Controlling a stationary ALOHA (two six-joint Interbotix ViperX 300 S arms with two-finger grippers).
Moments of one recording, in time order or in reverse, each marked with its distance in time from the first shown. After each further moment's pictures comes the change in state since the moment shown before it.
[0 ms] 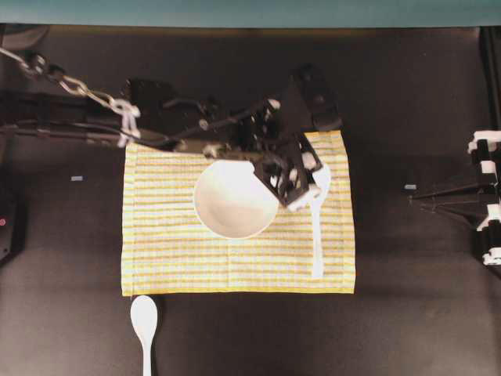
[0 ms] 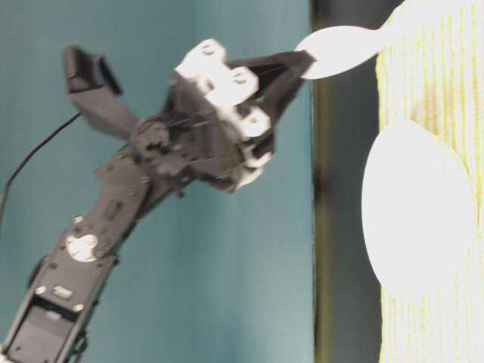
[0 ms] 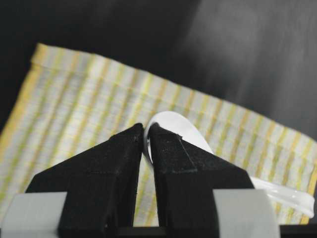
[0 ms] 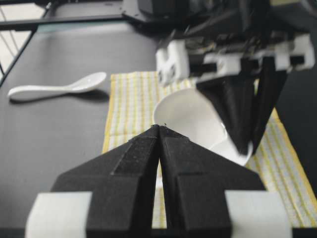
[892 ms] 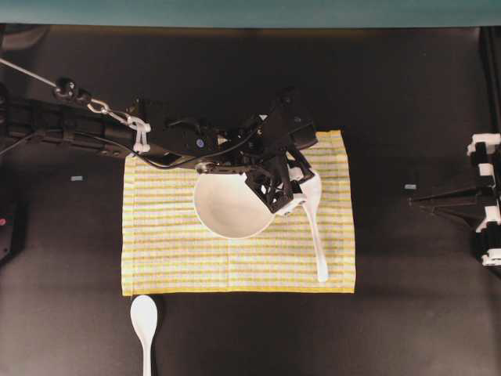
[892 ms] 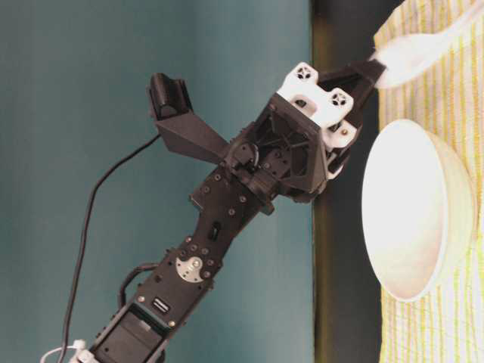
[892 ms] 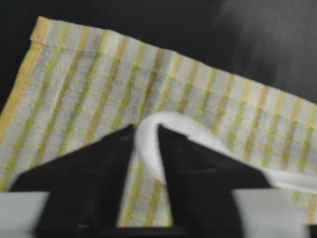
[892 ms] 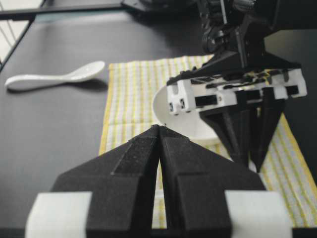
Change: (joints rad) left arm 0.031 0.072 0.150 0.000 -0.314 0.040; right arm 0.002 0.000 0.023 0.000 -0.002 0.000
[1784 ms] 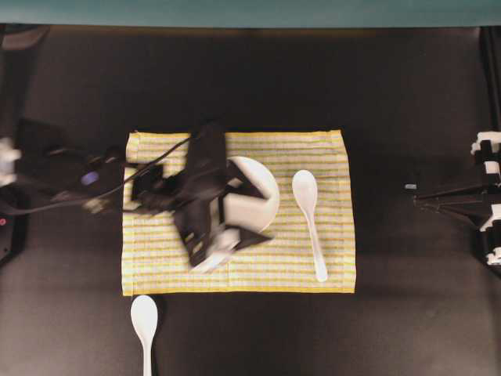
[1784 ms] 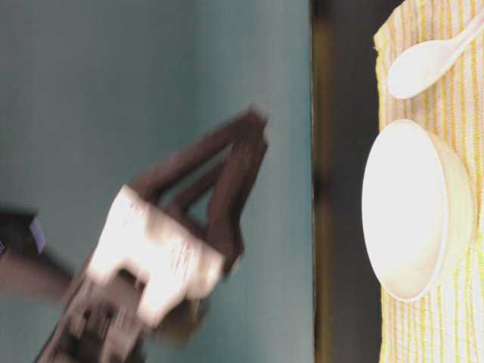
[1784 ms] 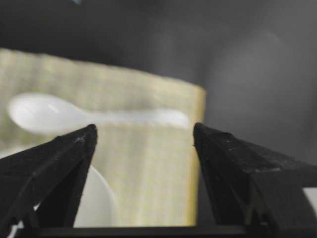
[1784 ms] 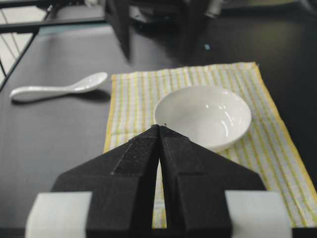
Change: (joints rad) left arm -0.209 -0.489 0.360 0.000 -0.061 -0.037; right arm -0.002 -0.037 0.000 0.000 0.000 0.011
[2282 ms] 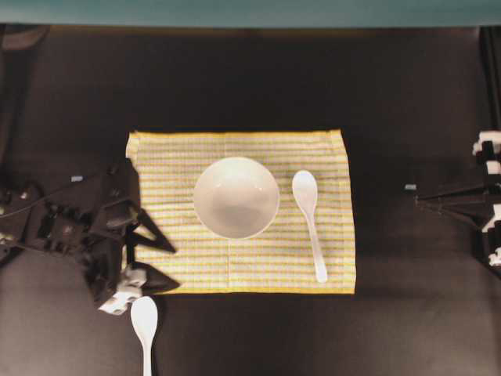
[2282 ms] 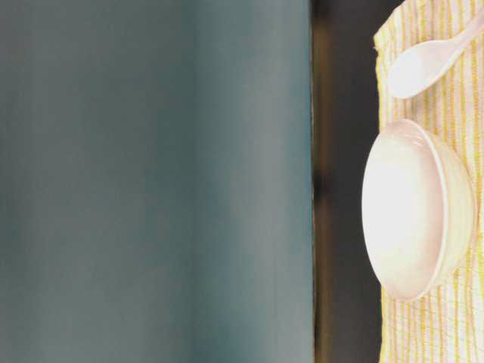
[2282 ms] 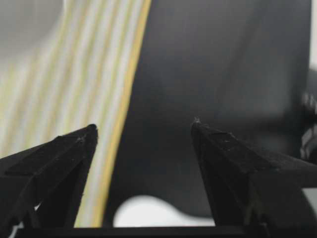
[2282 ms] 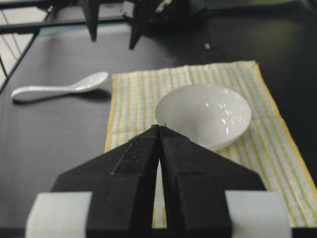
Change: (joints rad) left arm -0.175 -0.230 0.360 0.002 0.061 -0.374; right arm 0.000 -0.025 0.000 0.000 0.032 0.006
